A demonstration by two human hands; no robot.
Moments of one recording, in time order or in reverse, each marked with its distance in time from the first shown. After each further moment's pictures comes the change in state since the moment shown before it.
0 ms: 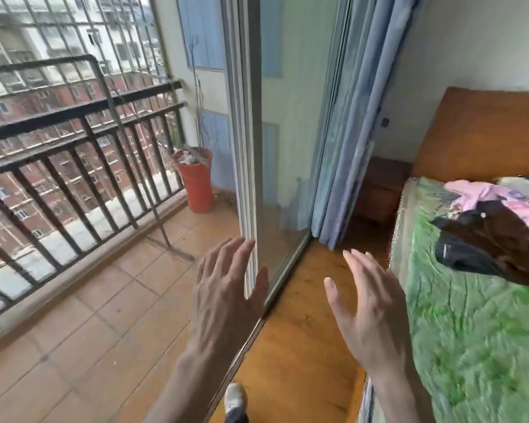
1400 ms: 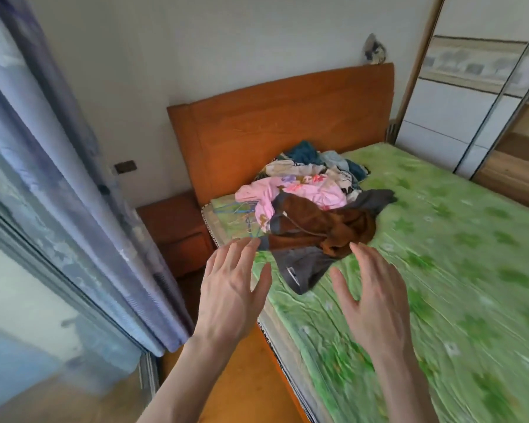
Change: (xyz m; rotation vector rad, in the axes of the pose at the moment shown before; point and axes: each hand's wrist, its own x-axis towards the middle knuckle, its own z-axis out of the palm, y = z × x) left_hand 0.468 0.290 0.520 -0.580 -0.367 0.841; right_hand 0.346 0.406 0.033 -0.478 0.418 0.830
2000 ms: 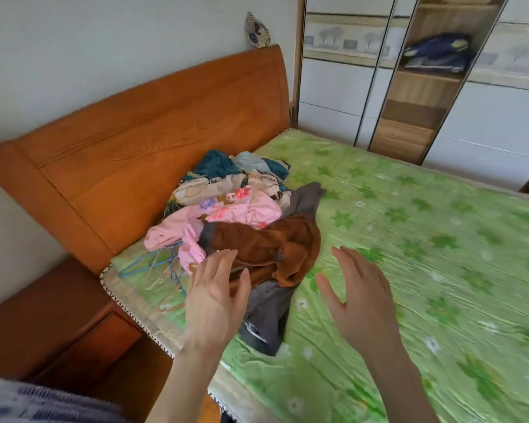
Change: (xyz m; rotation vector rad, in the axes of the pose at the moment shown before) left_hand 0.245 -0.082 0.249 -0.285 -0.152 0.163; right_hand 0.198 0.084 0.123 -0.208 0.029 0.333
